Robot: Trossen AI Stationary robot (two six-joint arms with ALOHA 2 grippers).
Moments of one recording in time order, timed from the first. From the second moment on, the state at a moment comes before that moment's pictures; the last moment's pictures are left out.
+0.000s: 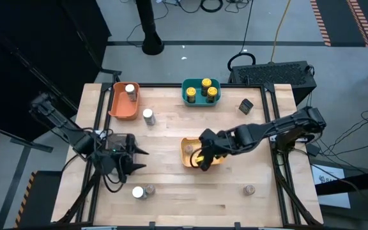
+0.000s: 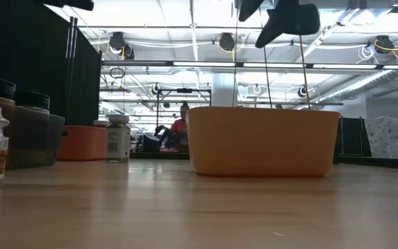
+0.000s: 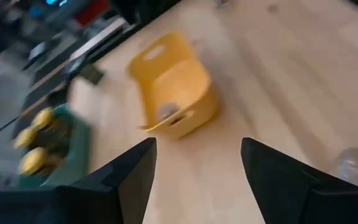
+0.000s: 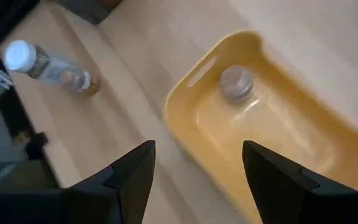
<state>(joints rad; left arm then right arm) -0.69 1.02 0.80 -0.48 -0.63 0.12 0.26 1.62 1.47 -0.86 0.18 0.98</state>
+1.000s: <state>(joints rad) -0.57 0.74 0.68 -0.45 -0.72 0.22 -0.36 1.61 1.47 -1.49 0.18 0.61</state>
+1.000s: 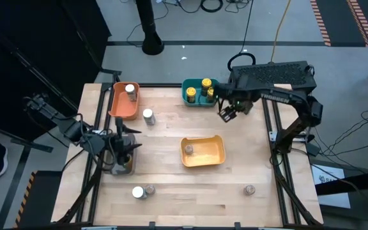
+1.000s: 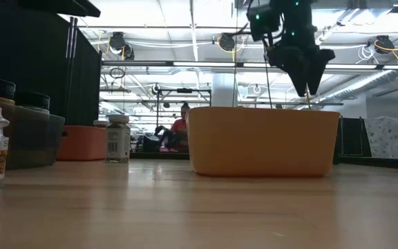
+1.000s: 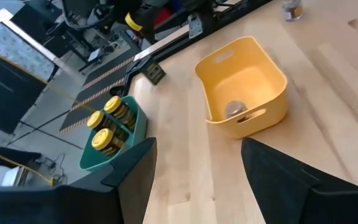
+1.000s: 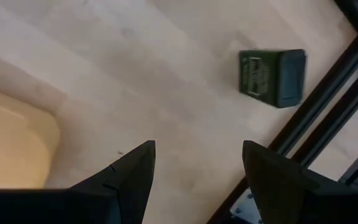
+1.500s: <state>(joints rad) -0.55 0.74 0.68 -0.45 -0.76 0.19 -0.44 1.61 1.47 -1.47 0.15 0.38</state>
